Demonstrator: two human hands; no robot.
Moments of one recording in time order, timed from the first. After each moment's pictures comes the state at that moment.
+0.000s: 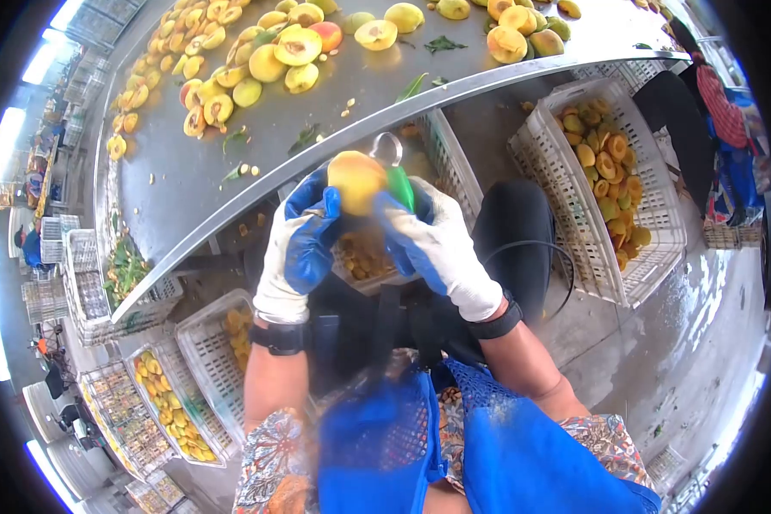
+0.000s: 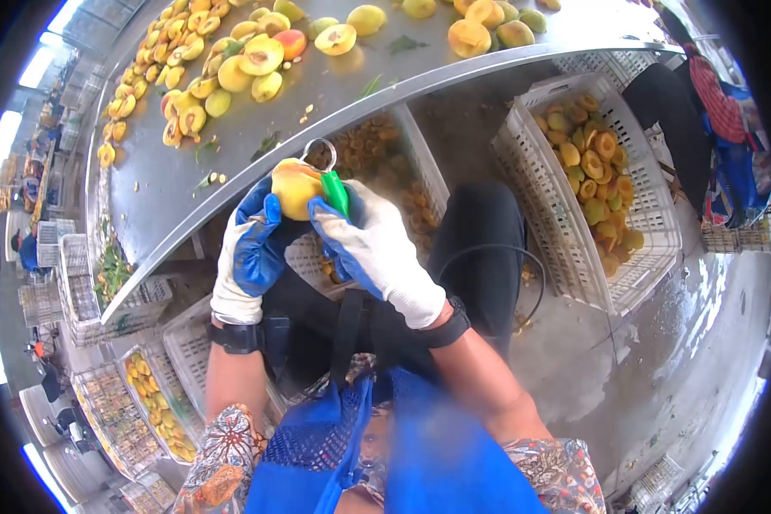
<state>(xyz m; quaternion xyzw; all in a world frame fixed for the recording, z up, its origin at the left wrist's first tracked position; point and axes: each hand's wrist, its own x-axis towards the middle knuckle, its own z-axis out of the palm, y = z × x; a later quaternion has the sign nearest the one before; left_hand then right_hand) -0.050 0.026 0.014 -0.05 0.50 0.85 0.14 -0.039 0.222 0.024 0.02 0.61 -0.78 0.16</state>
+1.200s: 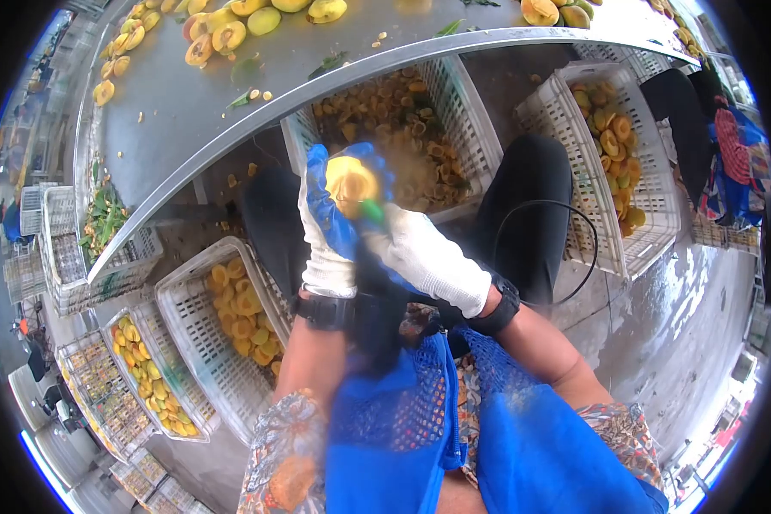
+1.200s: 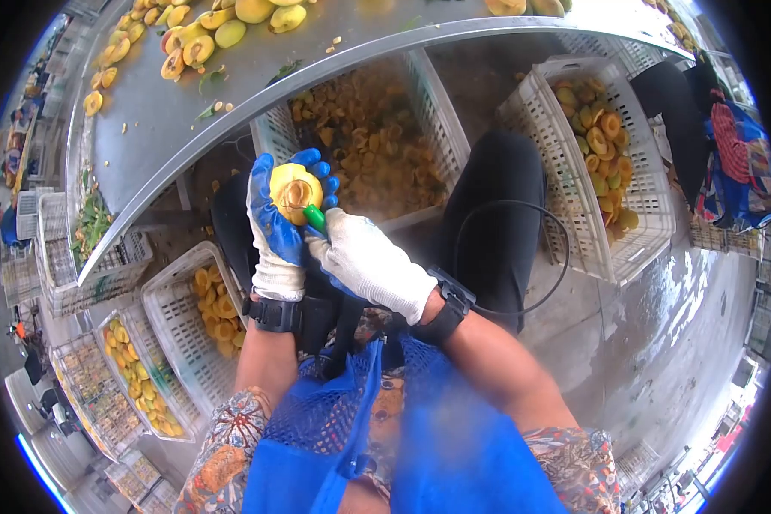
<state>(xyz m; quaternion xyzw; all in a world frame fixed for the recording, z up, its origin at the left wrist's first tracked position) 0.002 0.025 -0.045 -0.18 0.38 0.90 0.07 0.031 0.171 -0.022 -0.14 0.81 -0.54 0.18</state>
